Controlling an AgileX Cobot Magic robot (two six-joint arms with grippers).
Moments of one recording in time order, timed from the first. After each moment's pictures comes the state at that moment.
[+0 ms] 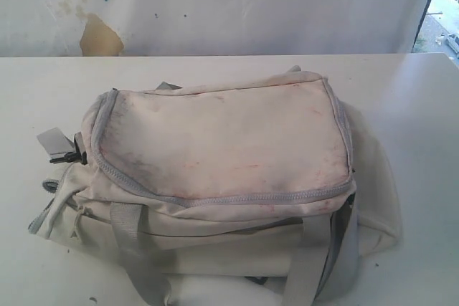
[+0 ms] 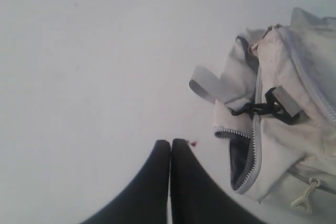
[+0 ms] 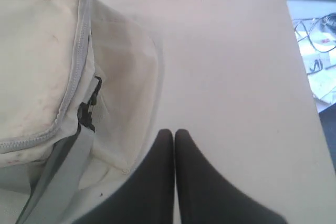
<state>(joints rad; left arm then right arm) -0.03 0.66 -0.80 0.06 0.88 0.03 -0.02 0.69 -0.84 0.03 0.90 -0.13</state>
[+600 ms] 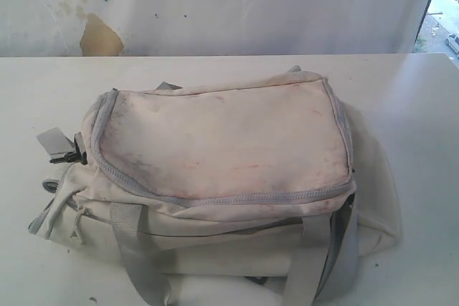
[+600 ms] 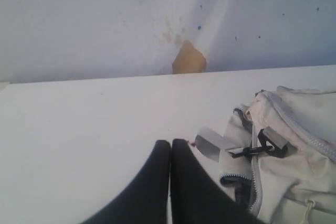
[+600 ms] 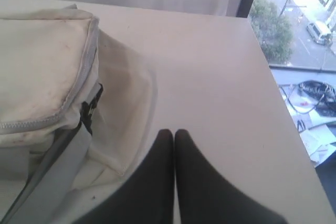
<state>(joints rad) -0.03 0.04 -0.56 0.08 0.81 0.04 0.00 0.14 -0.57 -0.01 0.89 -0.13</state>
